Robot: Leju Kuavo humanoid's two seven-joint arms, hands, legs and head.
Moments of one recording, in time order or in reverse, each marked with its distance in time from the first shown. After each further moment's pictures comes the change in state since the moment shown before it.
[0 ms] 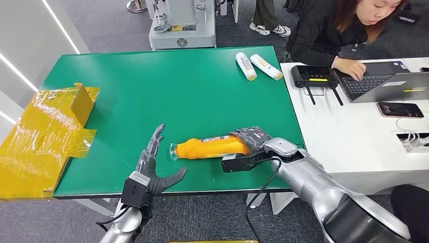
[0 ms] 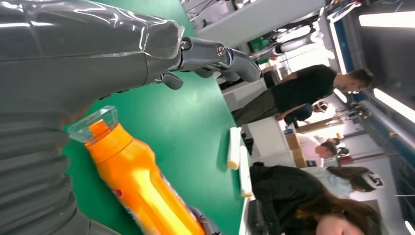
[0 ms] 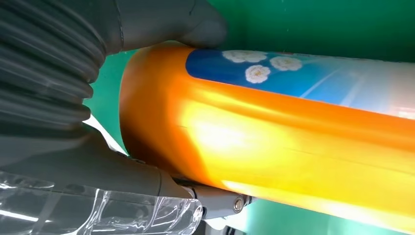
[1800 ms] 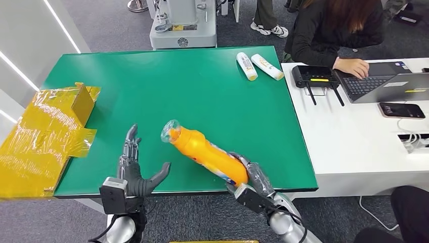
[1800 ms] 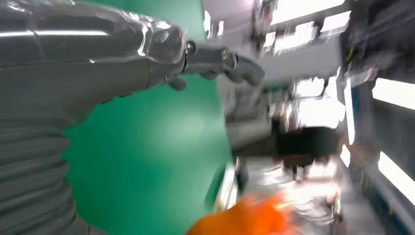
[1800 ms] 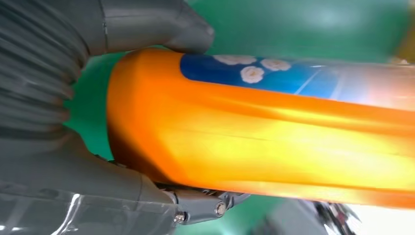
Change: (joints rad) left arm 0.117 -0.055 0.081 -0.174 0.051 0.105 0.029; right arm 0.611 -0.052 -0.398 -0.626 -0.483 -0.221 -0.241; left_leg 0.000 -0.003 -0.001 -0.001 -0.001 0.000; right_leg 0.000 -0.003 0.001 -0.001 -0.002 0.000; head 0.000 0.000
